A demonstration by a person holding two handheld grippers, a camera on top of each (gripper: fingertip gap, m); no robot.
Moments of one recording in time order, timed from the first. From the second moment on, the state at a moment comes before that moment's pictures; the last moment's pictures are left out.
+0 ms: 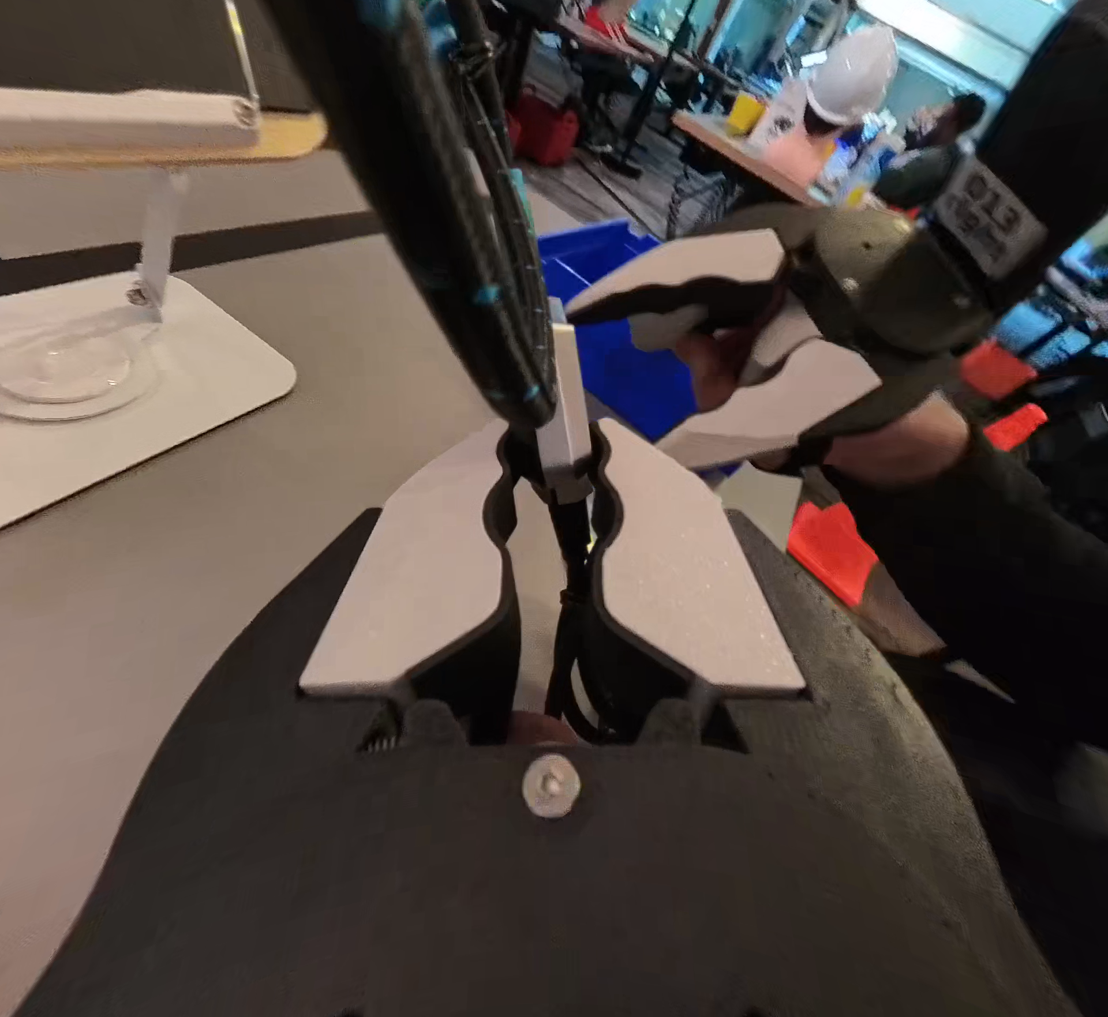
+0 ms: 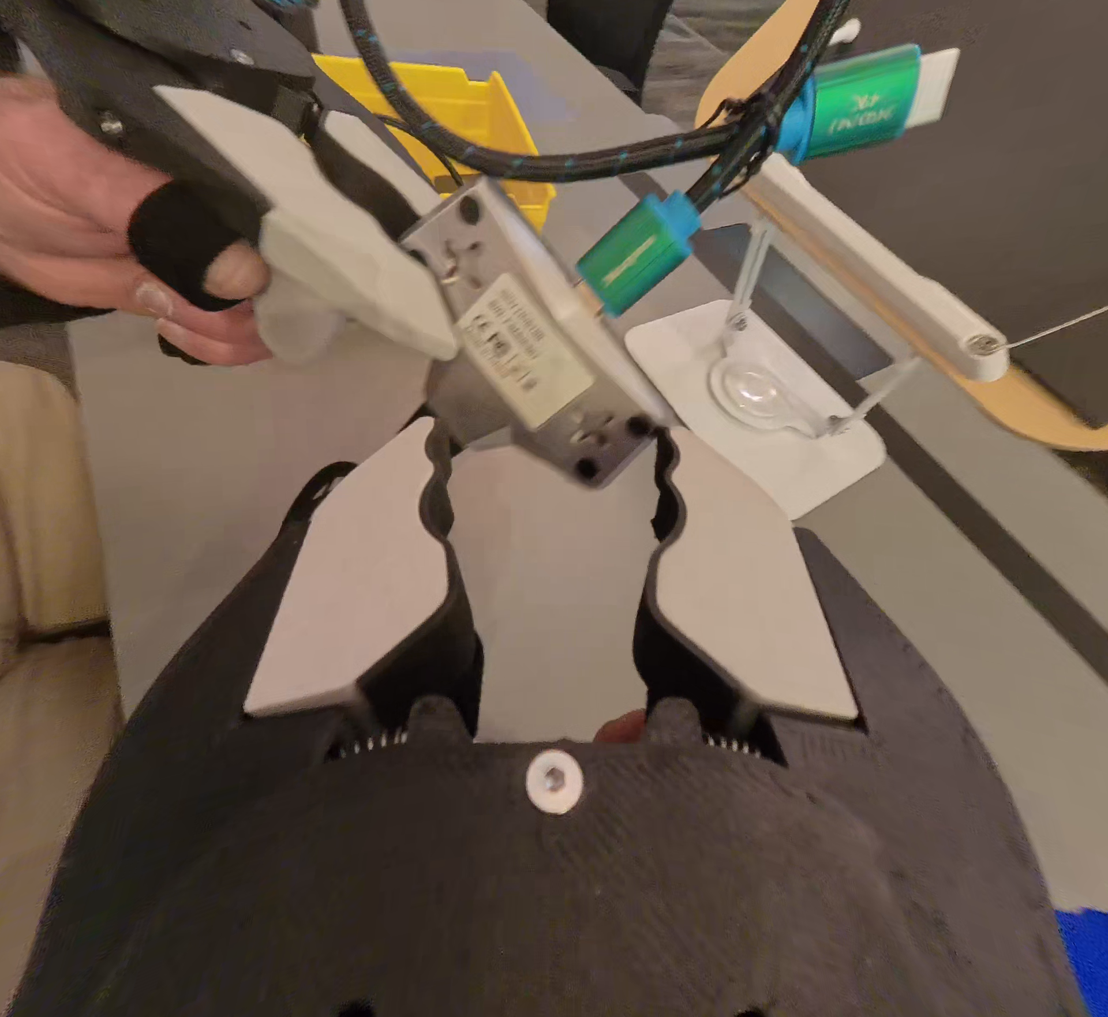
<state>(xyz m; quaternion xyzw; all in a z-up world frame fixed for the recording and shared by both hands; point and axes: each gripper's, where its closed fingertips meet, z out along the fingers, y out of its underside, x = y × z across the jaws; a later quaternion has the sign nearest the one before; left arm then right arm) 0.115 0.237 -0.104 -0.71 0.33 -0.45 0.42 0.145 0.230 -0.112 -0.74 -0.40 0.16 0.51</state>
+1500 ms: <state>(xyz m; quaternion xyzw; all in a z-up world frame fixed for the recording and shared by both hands) 0.120 0.266 -0.130 -0.44 0.58 0.26 0.63 0.149 0.246 -0.127 -0.68 0.02 0.57 0.46</state>
